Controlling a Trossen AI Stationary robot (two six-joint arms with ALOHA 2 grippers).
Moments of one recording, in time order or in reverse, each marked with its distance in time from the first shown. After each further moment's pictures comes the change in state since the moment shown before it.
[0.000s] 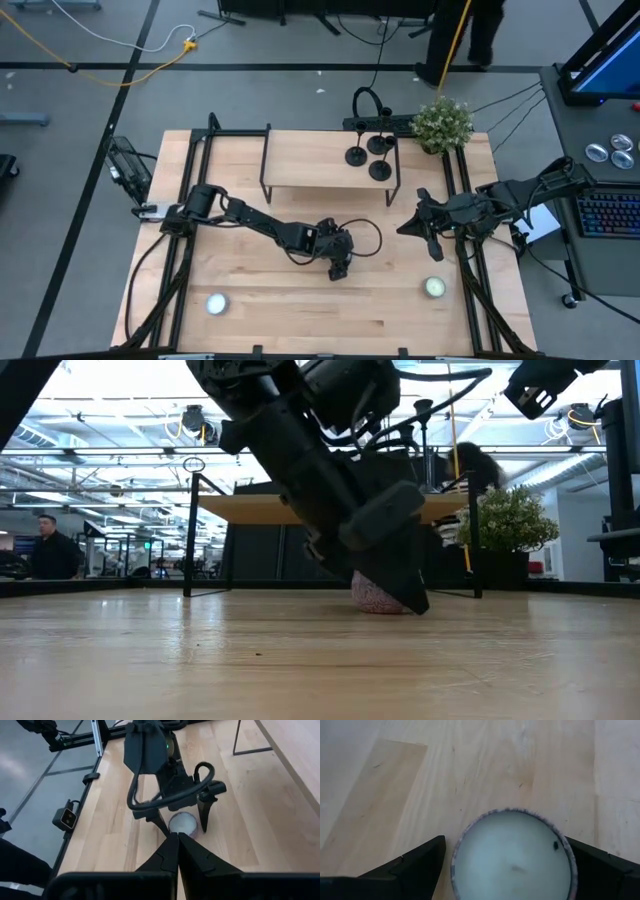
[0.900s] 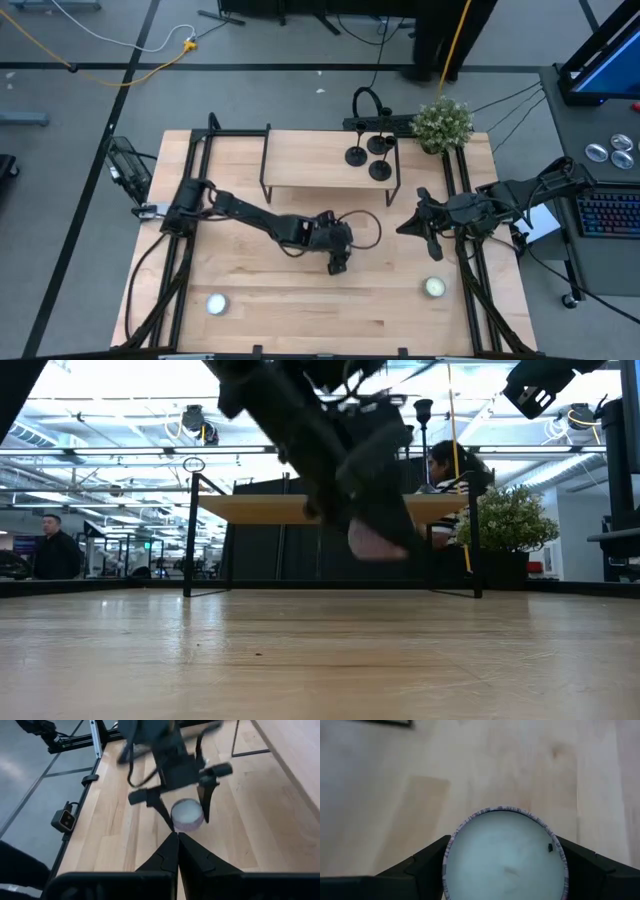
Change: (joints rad) left arm 0.021 -0.114 -0.001 -0.048 -0.012 0.042; right arm 0.000 0.000 0.000 0.008 0.013 -0.001
